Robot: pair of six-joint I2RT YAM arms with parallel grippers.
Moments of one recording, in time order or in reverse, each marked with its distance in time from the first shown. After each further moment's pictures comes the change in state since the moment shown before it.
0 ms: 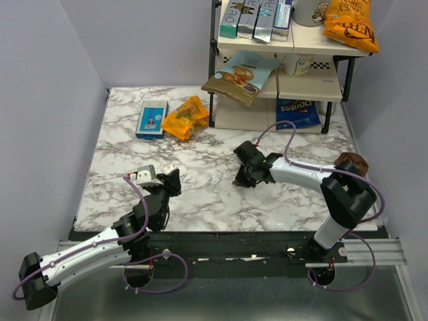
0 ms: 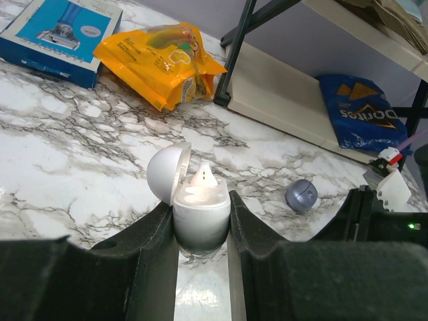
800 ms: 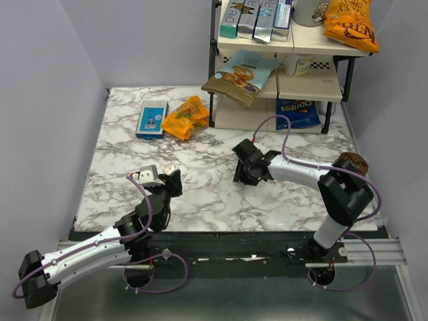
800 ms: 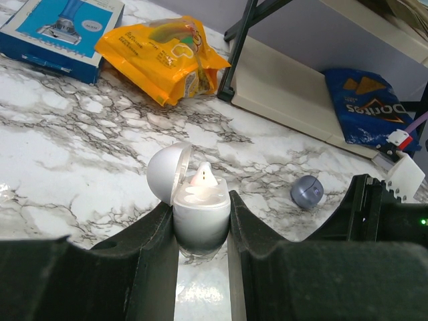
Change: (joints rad) left arm -0.002 0.032 -0.007 0.016 -0.003 -0.005; right arm -0.013 0.010 0.030 -0.037 0.060 -0.180
